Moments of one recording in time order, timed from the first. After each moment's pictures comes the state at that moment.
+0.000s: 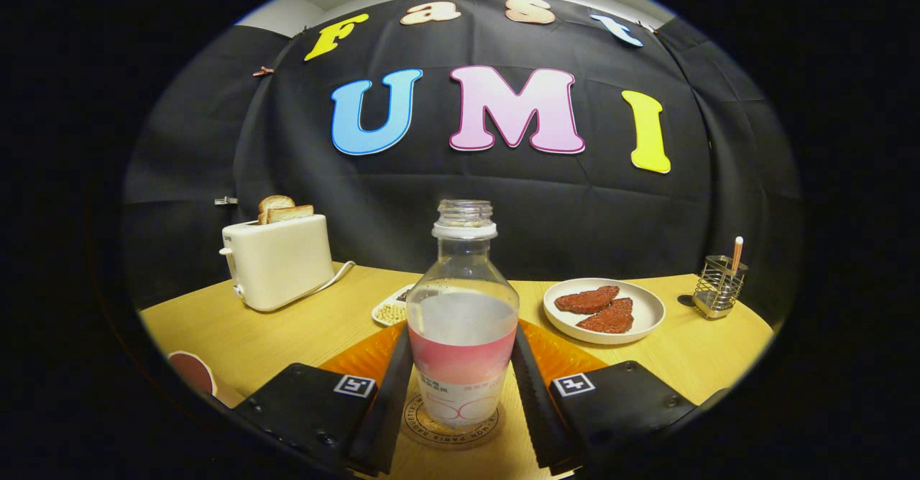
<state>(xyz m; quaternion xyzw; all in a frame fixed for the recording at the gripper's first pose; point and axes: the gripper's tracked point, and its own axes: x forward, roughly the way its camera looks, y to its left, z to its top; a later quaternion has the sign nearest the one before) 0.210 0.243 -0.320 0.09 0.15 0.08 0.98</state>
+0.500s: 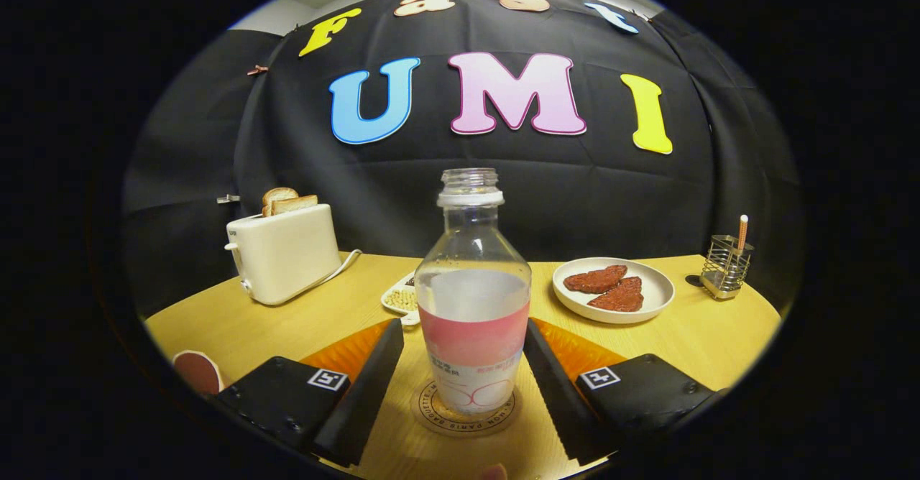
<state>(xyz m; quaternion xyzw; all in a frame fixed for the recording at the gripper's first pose) 0.199 0.252 -0.333 0.11 0.19 0.08 0.97</state>
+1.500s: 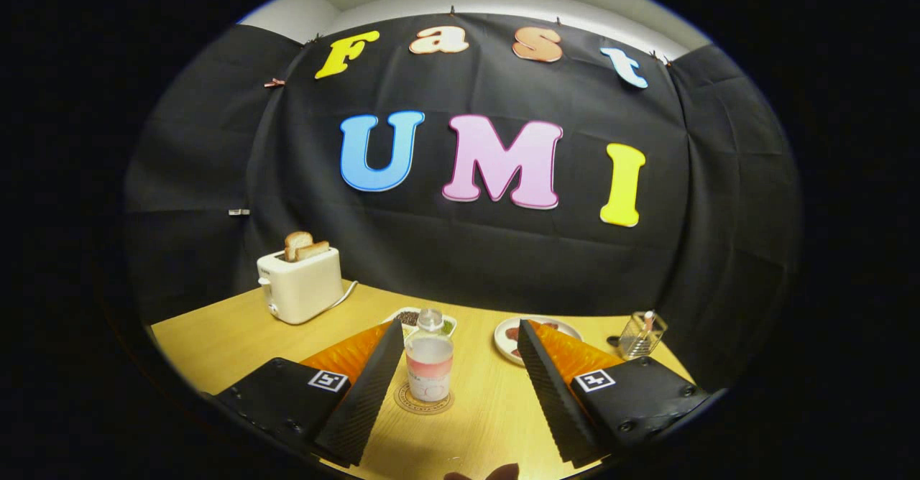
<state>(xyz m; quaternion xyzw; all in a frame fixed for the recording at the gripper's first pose) 0.130 0.162 -0.142 0.05 0.13 0.07 0.99</state>
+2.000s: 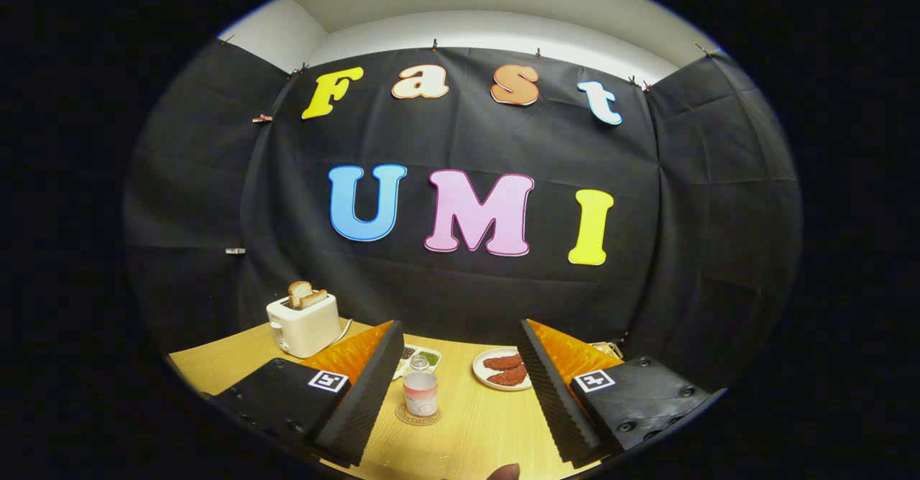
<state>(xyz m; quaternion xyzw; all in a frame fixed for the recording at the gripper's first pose) 0.084 0.118 -0.042 0.05 0.08 0.03 0.99</state>
